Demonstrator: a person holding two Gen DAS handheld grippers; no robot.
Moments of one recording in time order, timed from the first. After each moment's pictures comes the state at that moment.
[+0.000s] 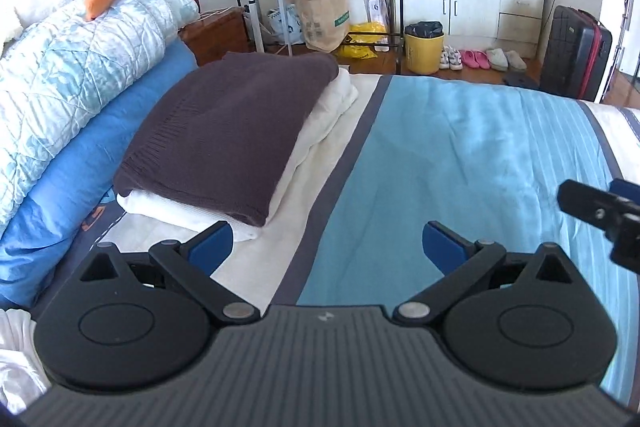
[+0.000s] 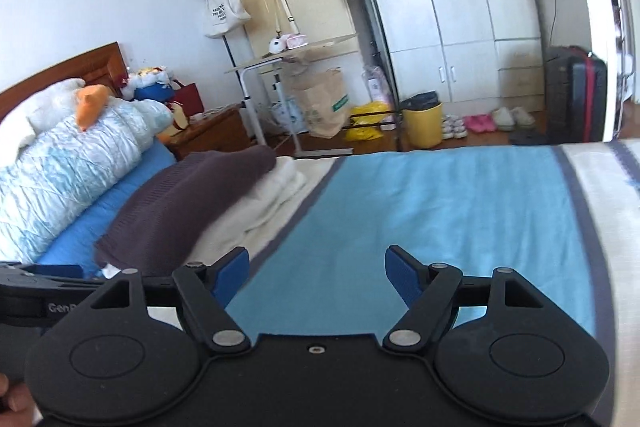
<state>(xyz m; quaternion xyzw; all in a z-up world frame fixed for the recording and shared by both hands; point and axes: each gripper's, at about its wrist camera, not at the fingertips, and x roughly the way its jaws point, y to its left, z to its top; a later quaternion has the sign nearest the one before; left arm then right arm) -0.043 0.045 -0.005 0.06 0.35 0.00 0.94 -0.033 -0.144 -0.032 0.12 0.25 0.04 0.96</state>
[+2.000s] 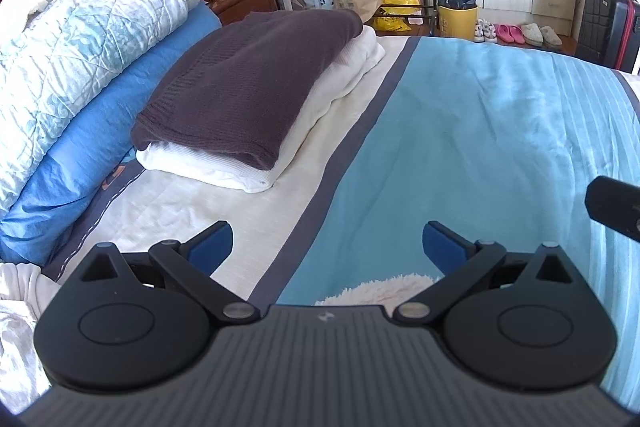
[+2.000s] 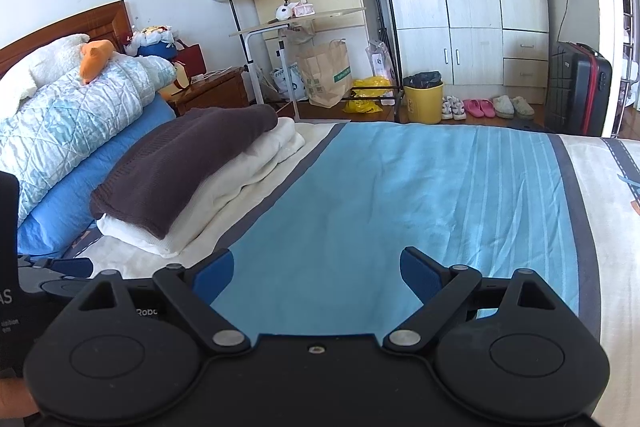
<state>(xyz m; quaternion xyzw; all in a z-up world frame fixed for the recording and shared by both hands) -0.043 0.038 -0.048 0.08 0.37 0.05 0.92 -0.048 -0.134 -0.044 0.09 0.29 0.04 0.95</state>
